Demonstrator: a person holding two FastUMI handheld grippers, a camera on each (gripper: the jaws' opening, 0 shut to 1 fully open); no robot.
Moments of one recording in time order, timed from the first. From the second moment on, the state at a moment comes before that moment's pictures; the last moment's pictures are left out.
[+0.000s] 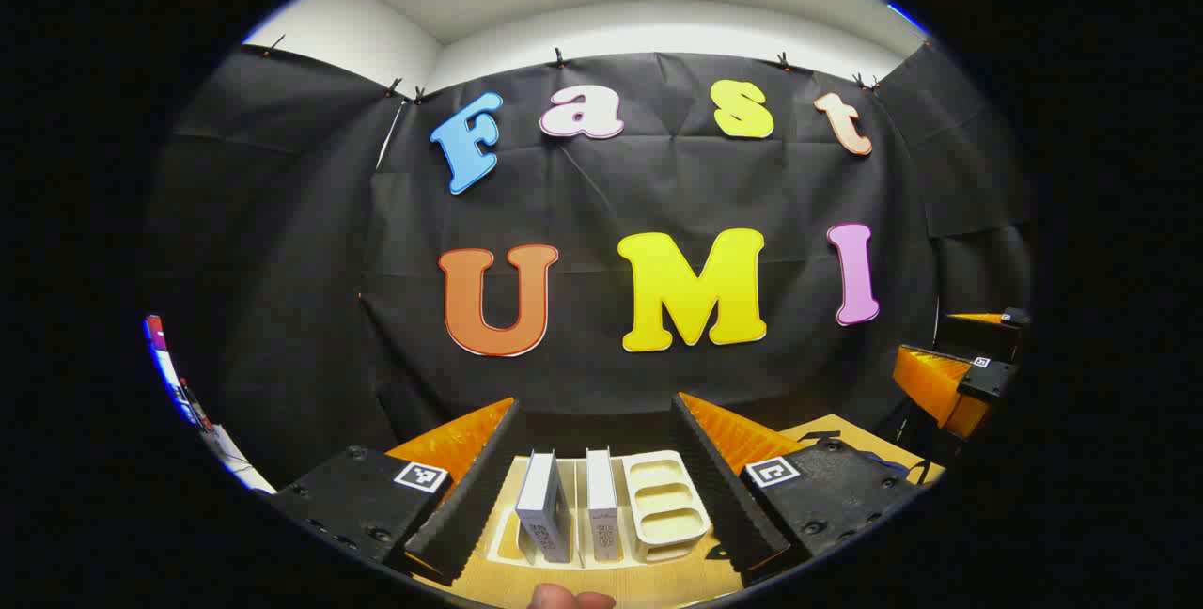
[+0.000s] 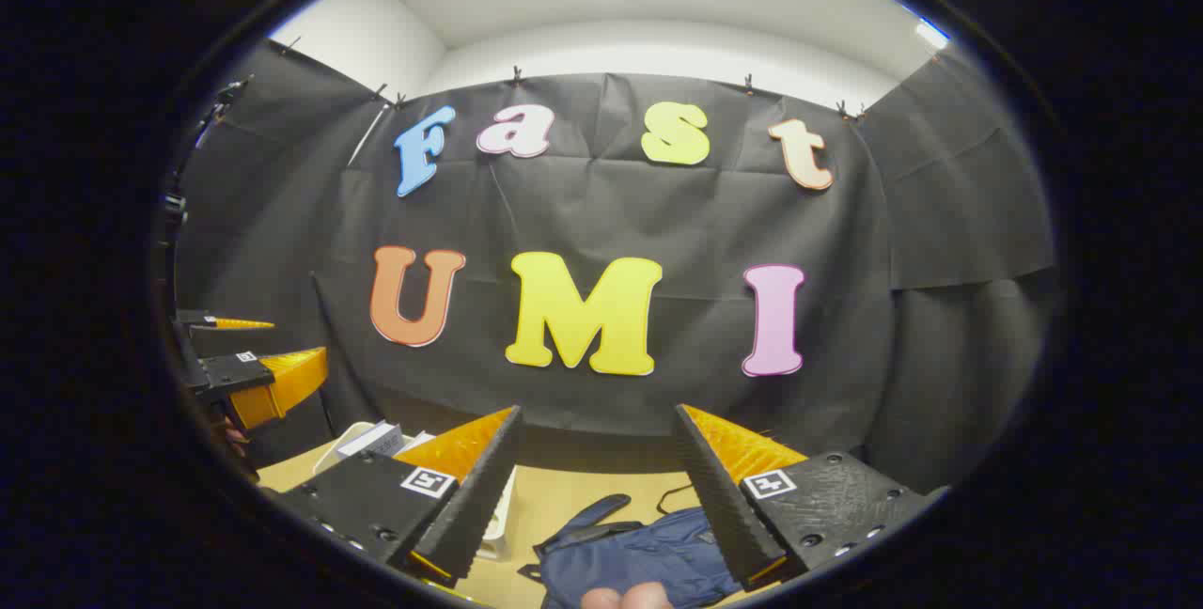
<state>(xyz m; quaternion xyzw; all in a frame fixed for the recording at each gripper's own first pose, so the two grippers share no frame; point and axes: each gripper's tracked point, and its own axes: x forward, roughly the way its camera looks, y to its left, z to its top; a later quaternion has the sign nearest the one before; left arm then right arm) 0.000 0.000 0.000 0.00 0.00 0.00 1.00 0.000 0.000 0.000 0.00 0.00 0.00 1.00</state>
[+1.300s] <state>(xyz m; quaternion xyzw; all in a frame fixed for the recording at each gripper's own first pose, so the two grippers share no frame) 0.013 0.003 -0.013 -0.01 0.02 0.02 1.00 0.019 -0.007 -0.019 0.00 0.04 -0.01 1.00</state>
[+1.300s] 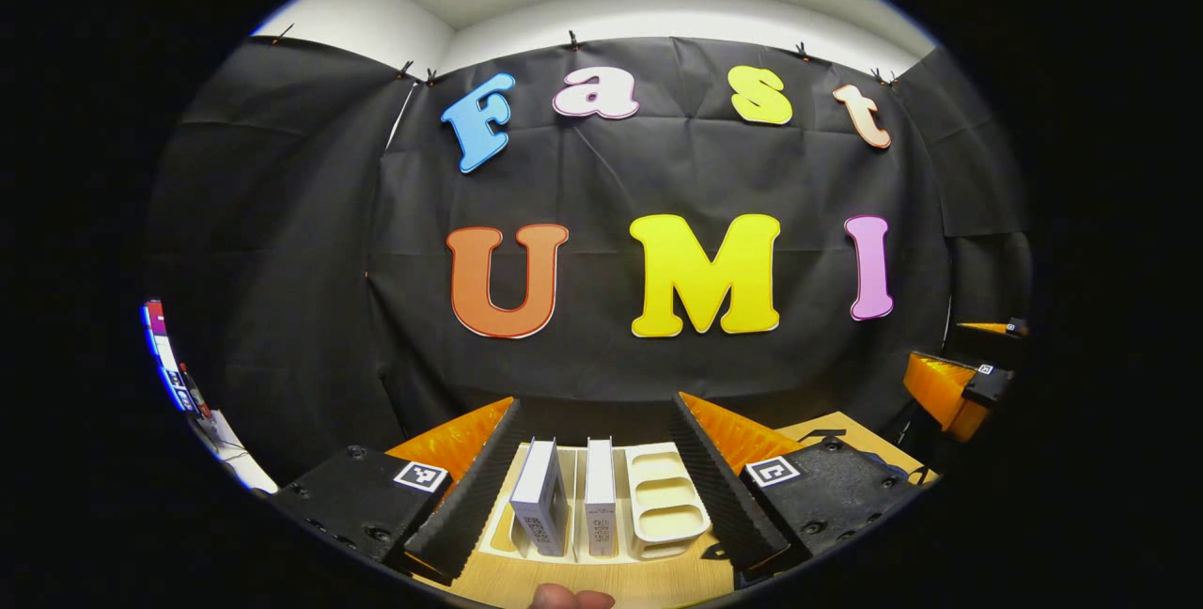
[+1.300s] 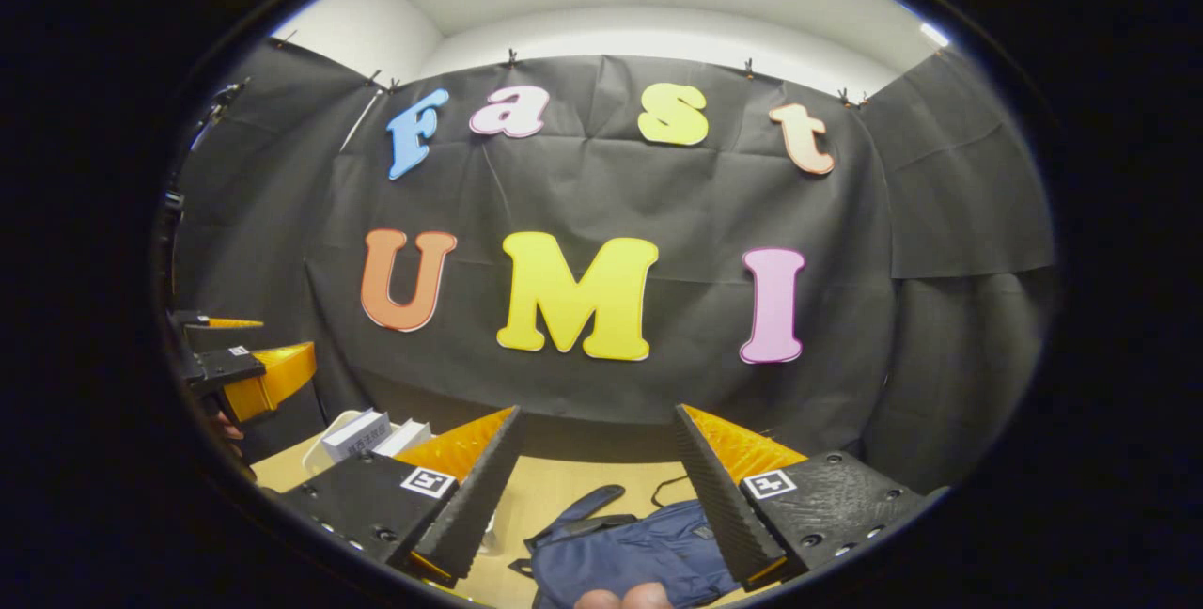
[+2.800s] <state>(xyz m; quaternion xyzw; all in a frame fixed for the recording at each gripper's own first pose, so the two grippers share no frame) -0.003 0.048 -0.052 0.00 0.06 0.06 1.00 -0.020 0.011 -0.415 -0.17 0.54 0.01 0.82</state>
